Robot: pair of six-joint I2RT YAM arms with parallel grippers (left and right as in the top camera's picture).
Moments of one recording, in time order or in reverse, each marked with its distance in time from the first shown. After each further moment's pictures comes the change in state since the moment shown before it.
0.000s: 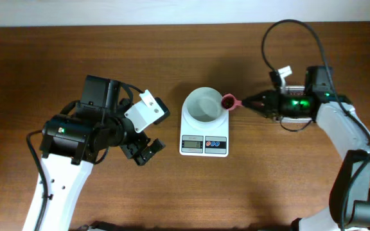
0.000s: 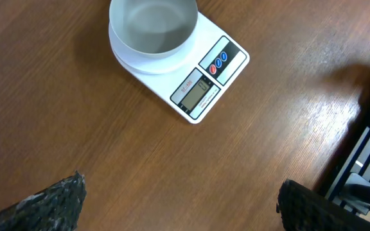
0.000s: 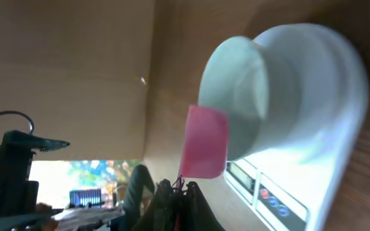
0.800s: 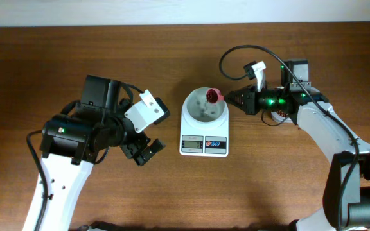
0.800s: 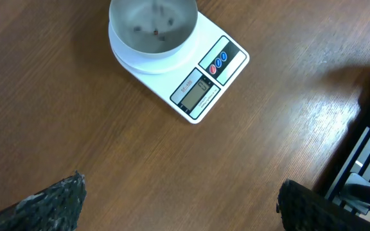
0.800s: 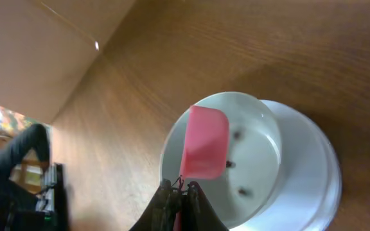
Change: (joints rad) left arm 0.000 0.000 0.000 0.000 0.000 0.000; right arm 0.157 0.001 0.000 0.243 0.203 -0.326
